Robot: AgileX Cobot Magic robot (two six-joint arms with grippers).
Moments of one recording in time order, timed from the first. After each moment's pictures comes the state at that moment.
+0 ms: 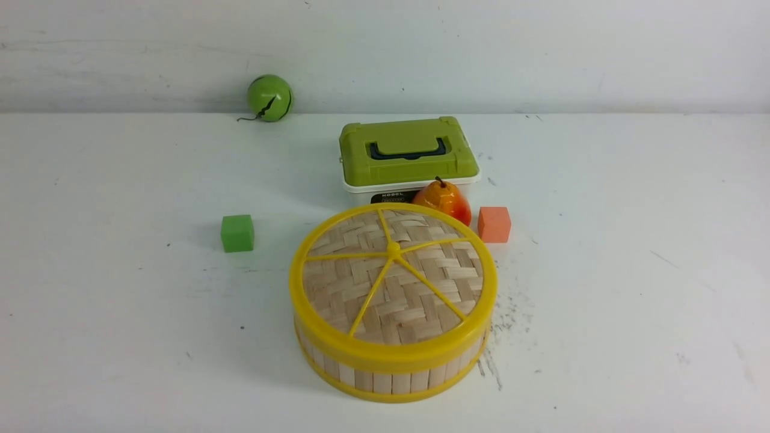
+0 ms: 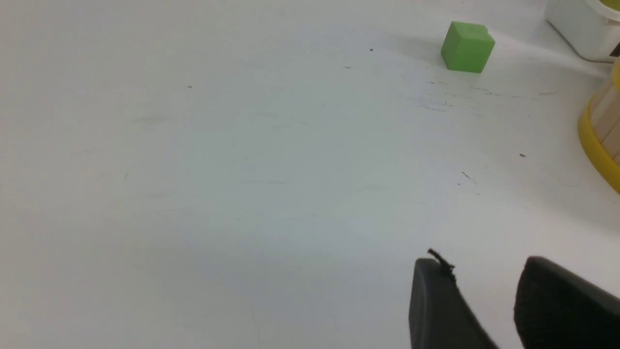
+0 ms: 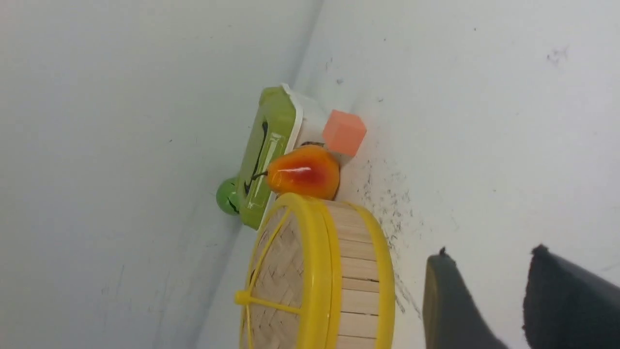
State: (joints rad) right arm -0.05 -0.01 0.03 0.66 0.34 0.62; left arm 0.02 -0.01 0.03 0.04 0.37 -0.20
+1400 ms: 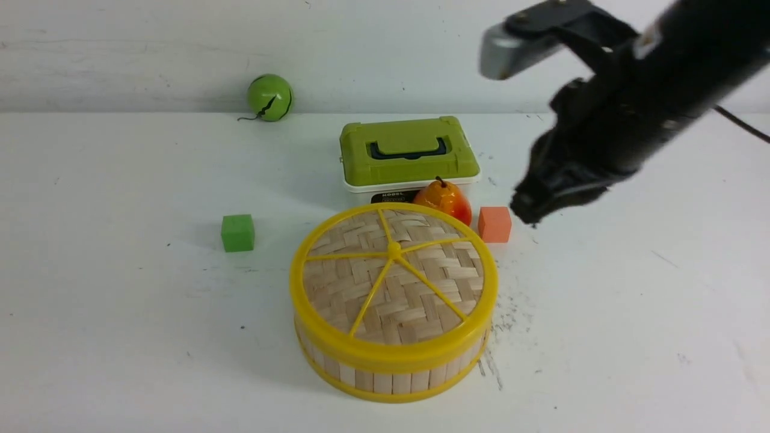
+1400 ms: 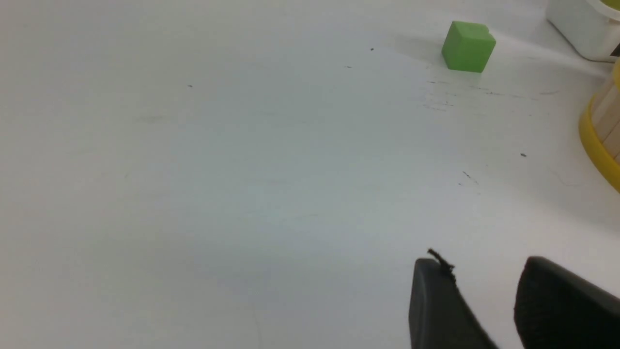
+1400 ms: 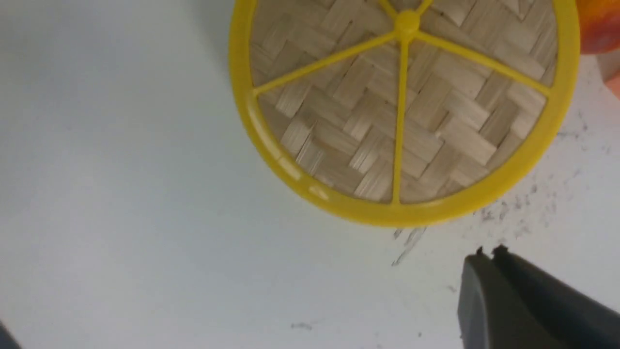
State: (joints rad) right arm 0.50 1.68 -1.72 0.23 1.24 -0.29; left arm 0.02 -0.01 0.03 0.04 0.37 -0.20
